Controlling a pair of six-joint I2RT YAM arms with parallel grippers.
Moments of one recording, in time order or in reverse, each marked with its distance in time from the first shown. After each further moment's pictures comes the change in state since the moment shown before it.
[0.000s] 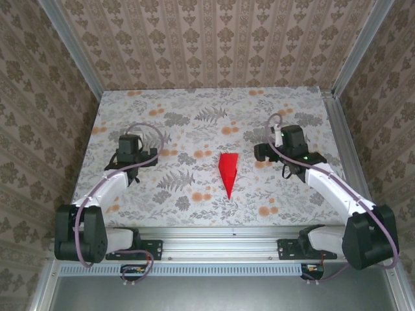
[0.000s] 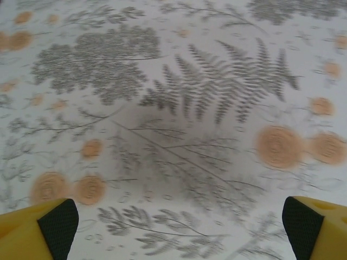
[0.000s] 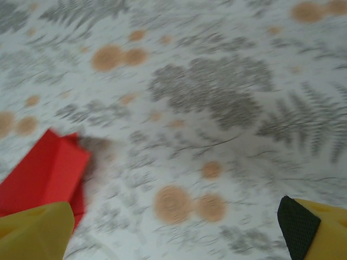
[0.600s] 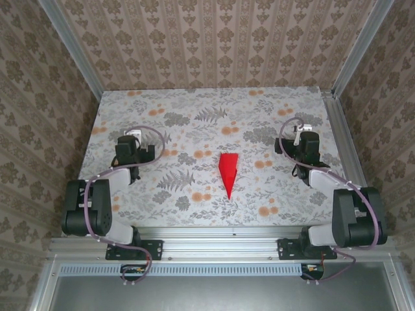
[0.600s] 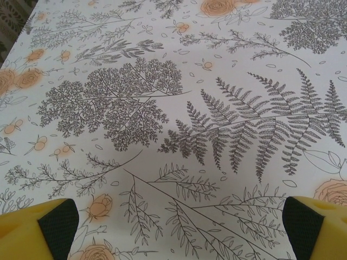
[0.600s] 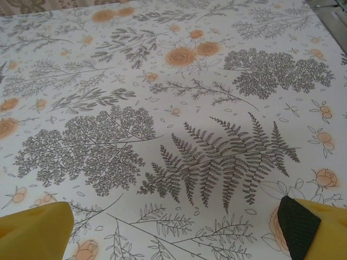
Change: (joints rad) left arm 0.063 0.213 -0.060 0.410 0.036 0.104; right arm -0.225 0.167 -0.195 0.546 0.055 -0.031
